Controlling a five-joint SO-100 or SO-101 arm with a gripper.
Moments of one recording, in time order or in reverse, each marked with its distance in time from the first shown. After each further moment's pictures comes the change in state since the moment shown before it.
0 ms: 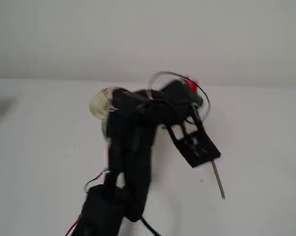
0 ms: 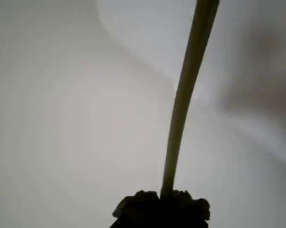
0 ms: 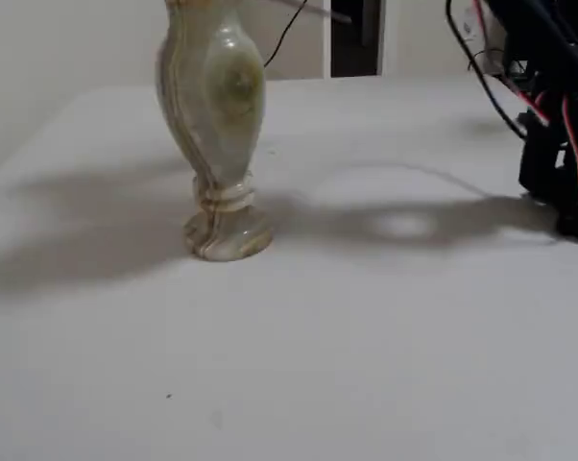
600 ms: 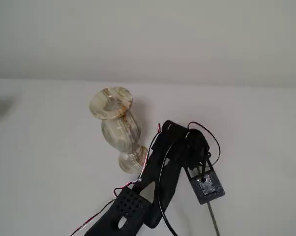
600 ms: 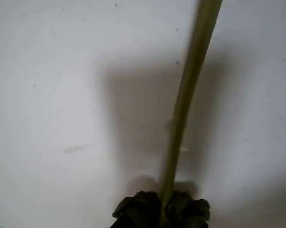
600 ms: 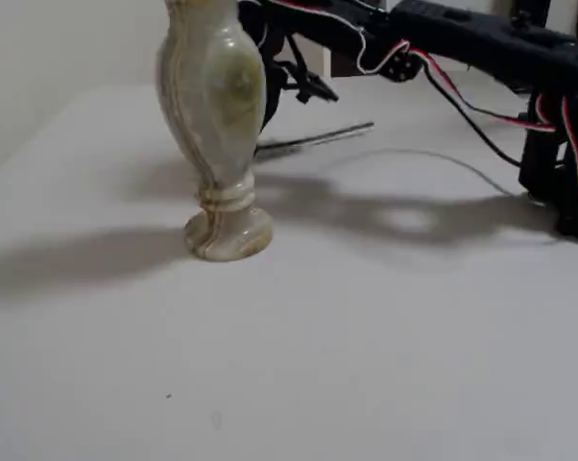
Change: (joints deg) arm 2.8 -35.7 0.1 4.1 -6.3
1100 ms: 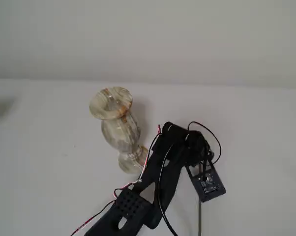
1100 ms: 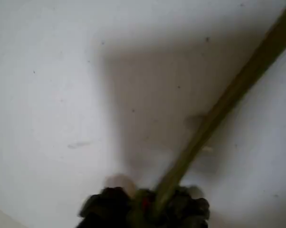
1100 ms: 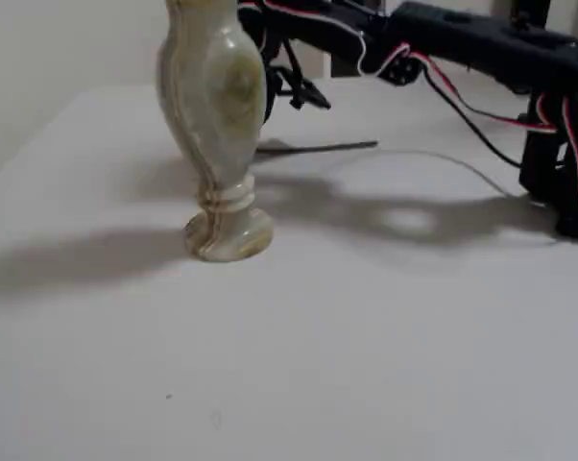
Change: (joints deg) arm 0.0 -4.4 0.3 -6.1 0.4
